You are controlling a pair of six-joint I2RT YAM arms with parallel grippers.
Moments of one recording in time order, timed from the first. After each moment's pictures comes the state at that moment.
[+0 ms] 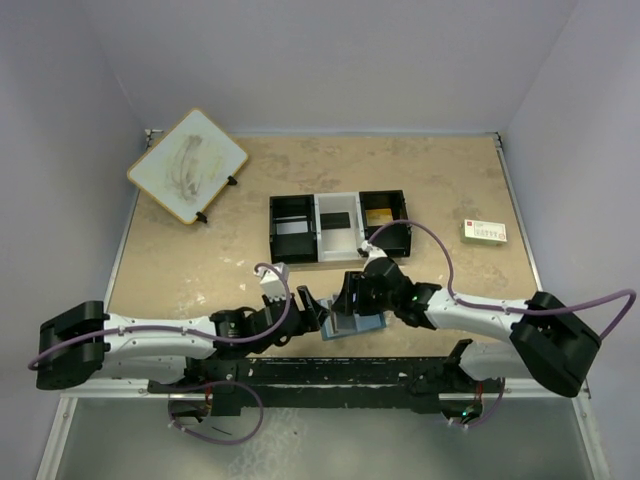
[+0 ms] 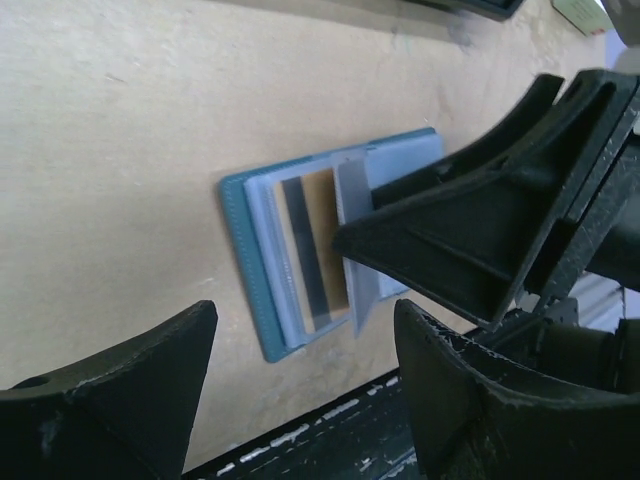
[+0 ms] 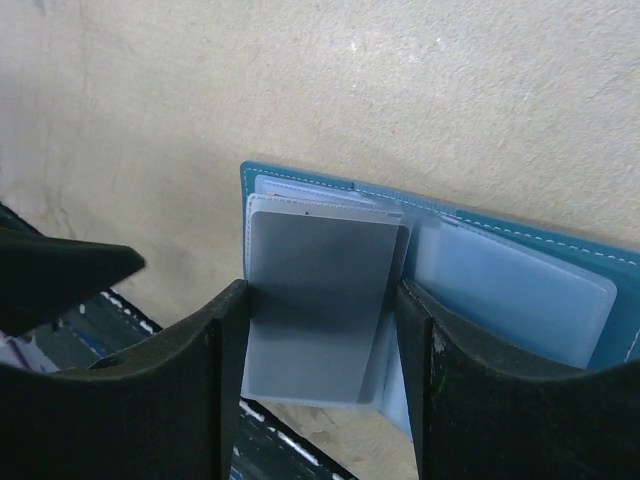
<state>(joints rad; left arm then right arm) -1.29 1.08 0.42 -0.02 -0.57 -1.21 0.88 1.26 0.46 0.02 -0.03 0.77</state>
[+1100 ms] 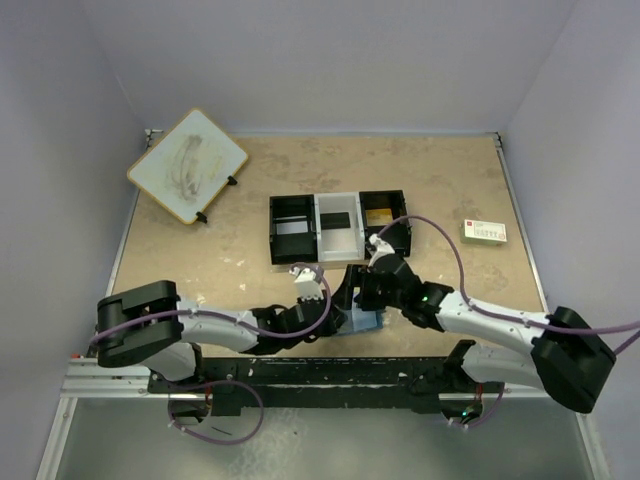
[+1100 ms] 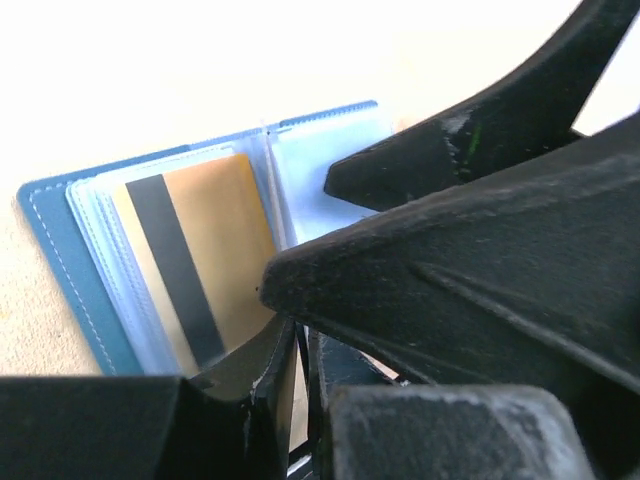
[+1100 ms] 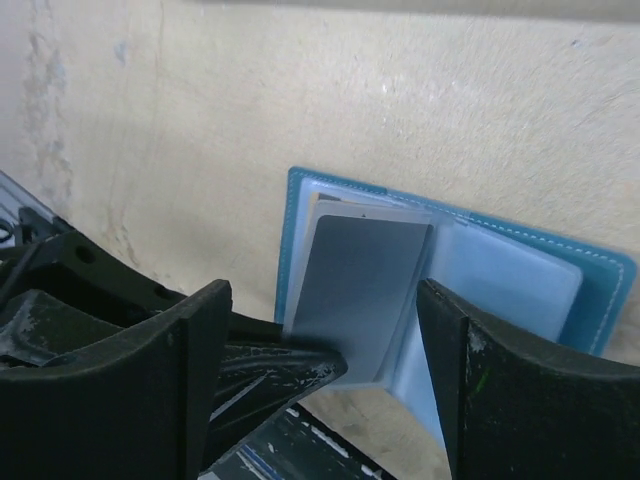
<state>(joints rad) -1.29 1.49 0.48 0.41 -0.43 -1.15 0.85 1.17 0.45 0.03 -0.06 0.80</state>
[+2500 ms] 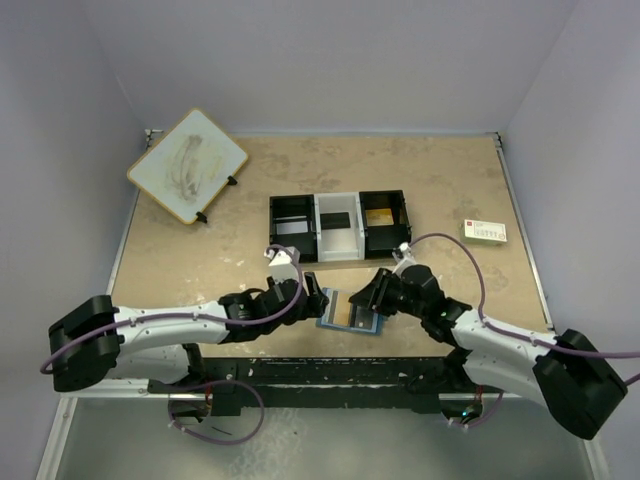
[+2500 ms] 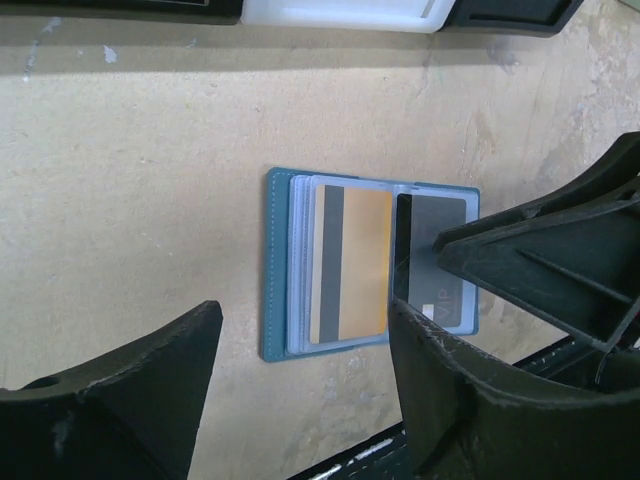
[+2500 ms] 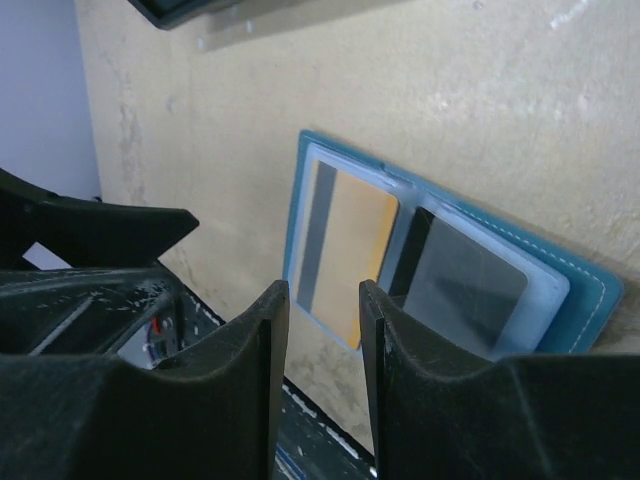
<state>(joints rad) -1.17 1.17 0.54 -0.07 -0.48 -1.03 0.69 0.99 0.23 0.21 -0.17 0.97</state>
